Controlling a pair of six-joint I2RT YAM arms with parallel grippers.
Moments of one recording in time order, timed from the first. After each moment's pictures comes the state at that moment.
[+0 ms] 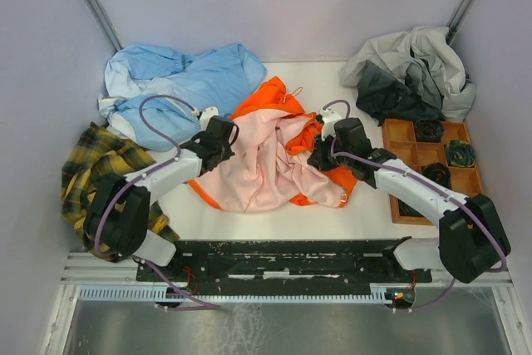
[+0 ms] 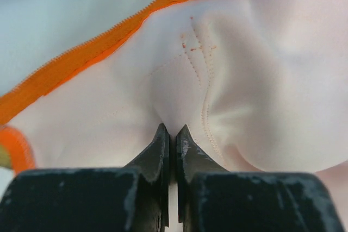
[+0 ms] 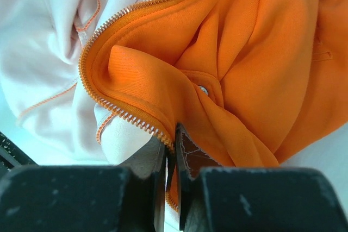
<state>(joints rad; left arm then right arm) -0.48 1.49 0.83 -0.21 -0.39 -0.63 0.52 1.33 0.80 -0.15 -0.22 0.23</state>
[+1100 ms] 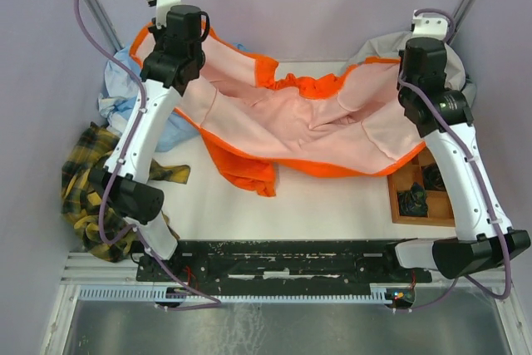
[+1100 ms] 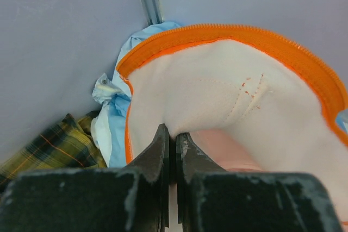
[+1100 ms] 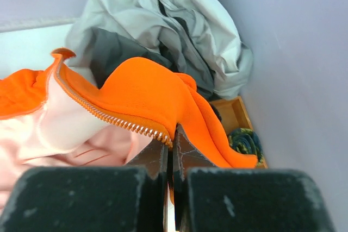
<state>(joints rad) -0.34 1.74 2.03 -0.66 -0.92 -0.20 0.22 1.32 1.61 -0.67 0.63 0.01</state>
